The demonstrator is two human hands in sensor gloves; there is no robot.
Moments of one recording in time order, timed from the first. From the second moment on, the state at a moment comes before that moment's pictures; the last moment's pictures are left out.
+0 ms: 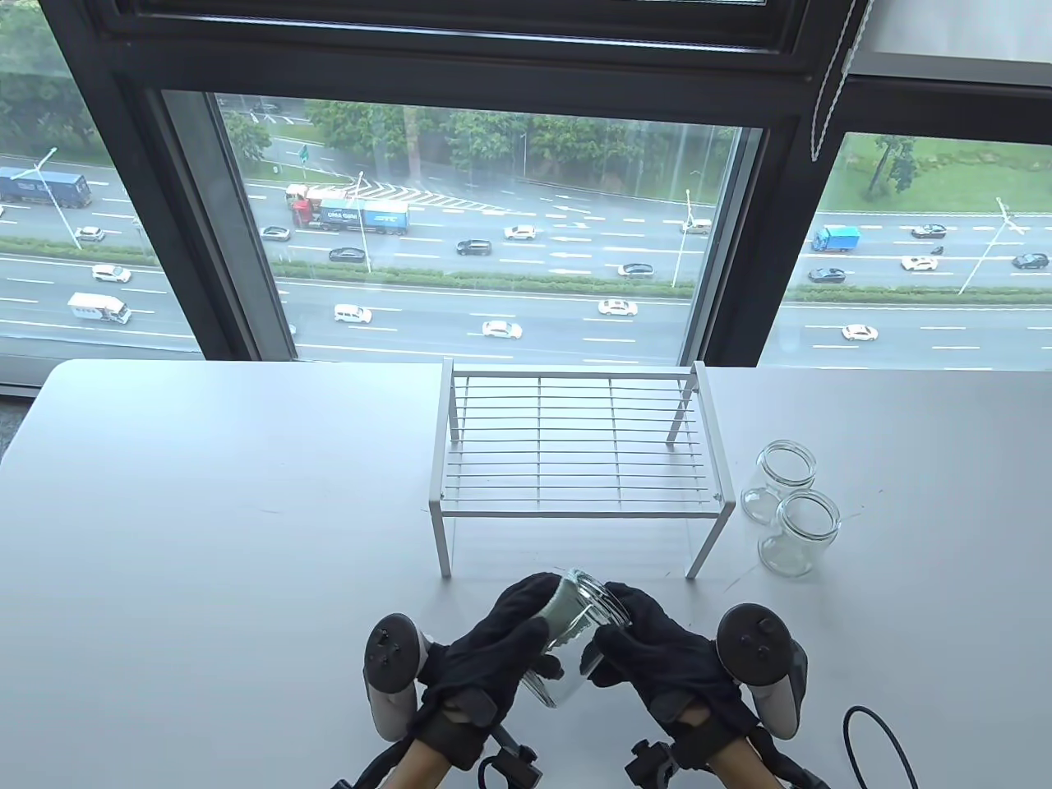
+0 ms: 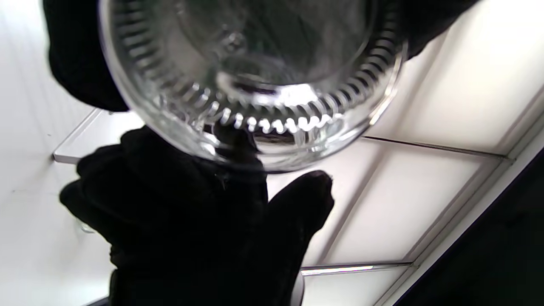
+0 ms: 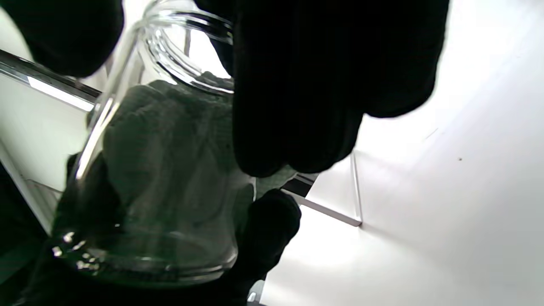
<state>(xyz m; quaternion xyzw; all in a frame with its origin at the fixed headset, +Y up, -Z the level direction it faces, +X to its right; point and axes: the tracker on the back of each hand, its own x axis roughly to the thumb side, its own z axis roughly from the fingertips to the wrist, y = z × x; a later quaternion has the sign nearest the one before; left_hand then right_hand) -0.095 -0.740 -0.284 -0.08 -0.19 0.80 0.56 0.164 -0.706 -0.290 0.20 0.07 0.78 0.59</state>
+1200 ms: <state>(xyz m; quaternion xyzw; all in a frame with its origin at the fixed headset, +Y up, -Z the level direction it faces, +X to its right) -0.093 -0.744 -0.284 -0.18 -0.22 0.81 0.52 0.168 -0.697 -0.289 0.27 0.05 0.85 0.45</state>
